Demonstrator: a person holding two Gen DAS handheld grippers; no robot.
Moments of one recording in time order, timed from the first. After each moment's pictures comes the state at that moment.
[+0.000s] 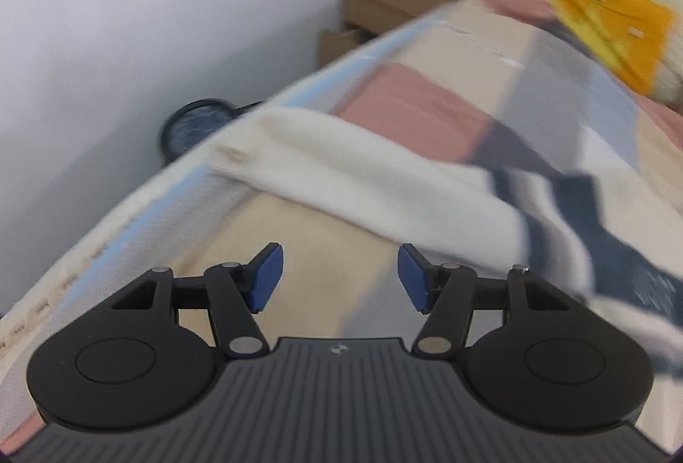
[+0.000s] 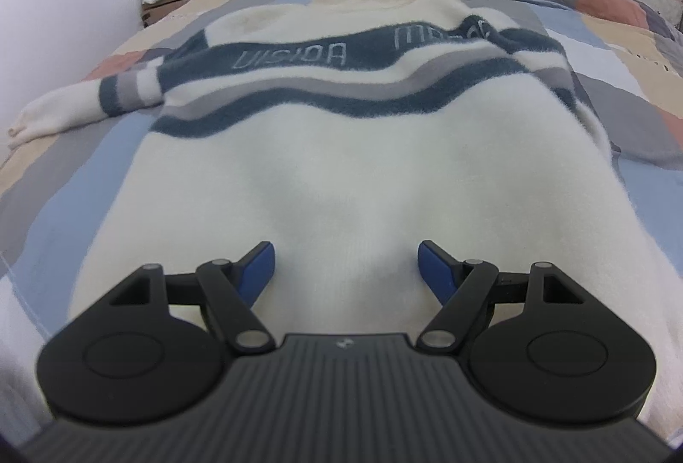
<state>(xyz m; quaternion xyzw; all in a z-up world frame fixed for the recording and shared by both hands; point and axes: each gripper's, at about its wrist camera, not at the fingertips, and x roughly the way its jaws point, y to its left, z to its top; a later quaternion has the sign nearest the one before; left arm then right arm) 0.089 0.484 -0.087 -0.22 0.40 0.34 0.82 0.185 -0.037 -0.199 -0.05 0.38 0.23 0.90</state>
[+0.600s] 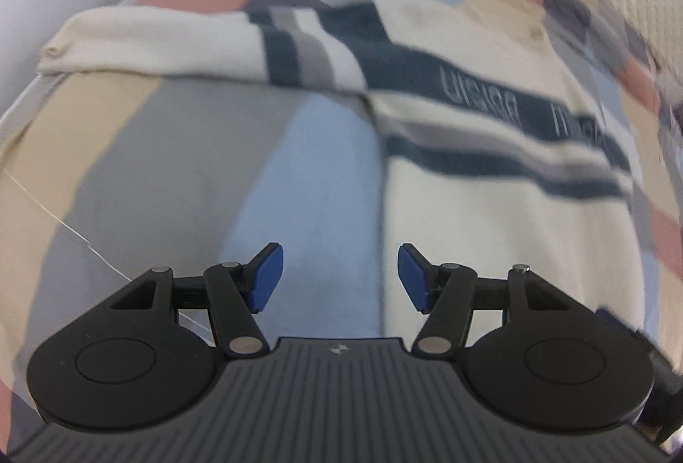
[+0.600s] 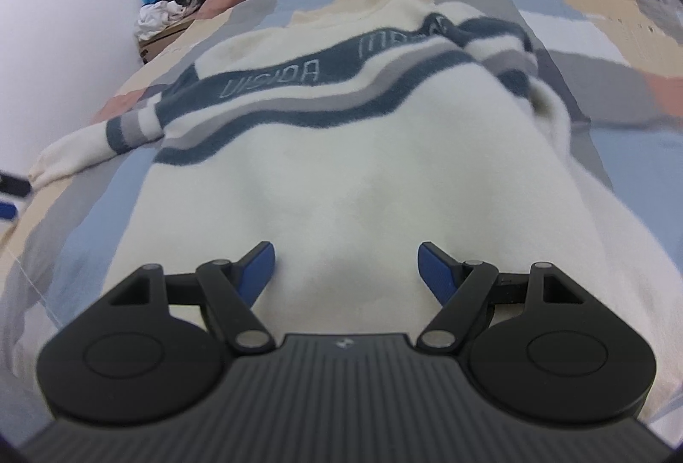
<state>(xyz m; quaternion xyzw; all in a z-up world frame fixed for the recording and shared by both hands) 0.098 0.253 -0.115 -0.21 0.47 0.17 0.84 0.185 -0.082 -0.189 0.03 0.39 0.23 0.89</state>
